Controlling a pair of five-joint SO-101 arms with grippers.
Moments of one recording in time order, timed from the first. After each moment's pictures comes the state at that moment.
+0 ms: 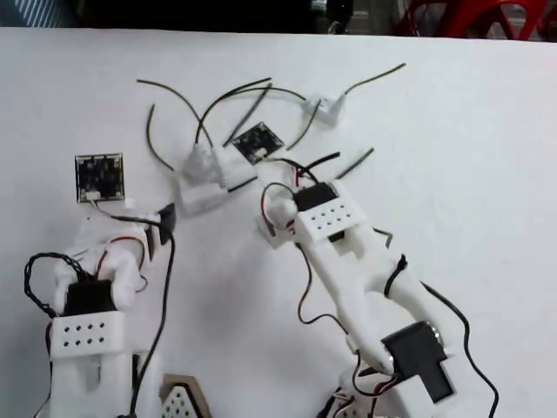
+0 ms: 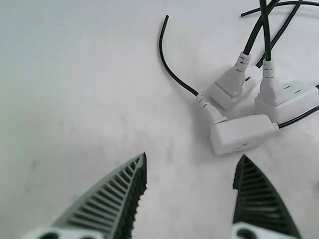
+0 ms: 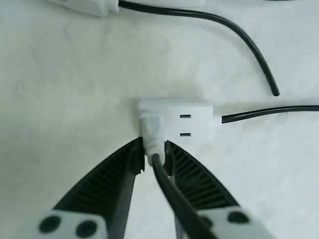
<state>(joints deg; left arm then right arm) -12.6 -62.0 72.6 41.5 -2.8 -28.3 -6.4 30.7 54.0 13.5</state>
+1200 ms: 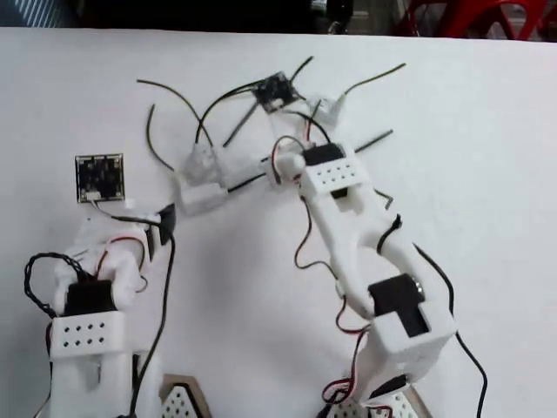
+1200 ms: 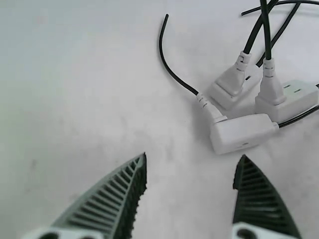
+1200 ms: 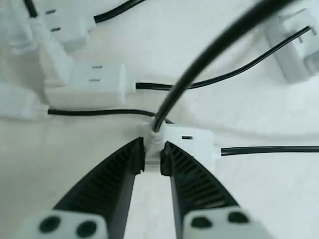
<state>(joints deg) -12.7 -62.0 72.7 41.5 -2.8 -20.7 11.2 8.7 46.5 13.5</state>
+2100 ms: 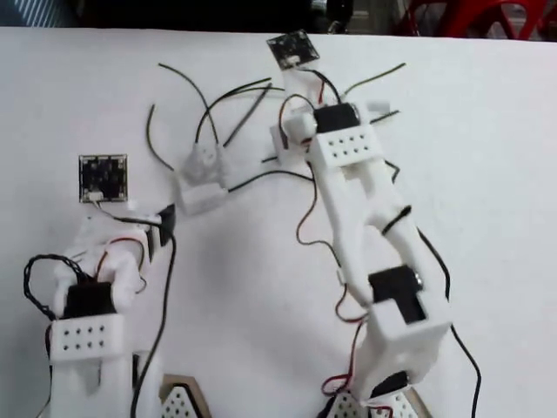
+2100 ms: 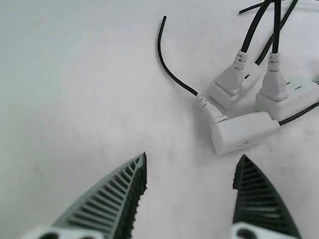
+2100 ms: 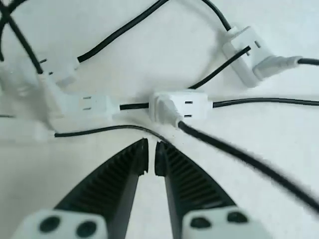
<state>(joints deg) -12.7 -63.3 72.8 41.7 -4.9 -19.3 11.9 -11.7 68.0 8.6</state>
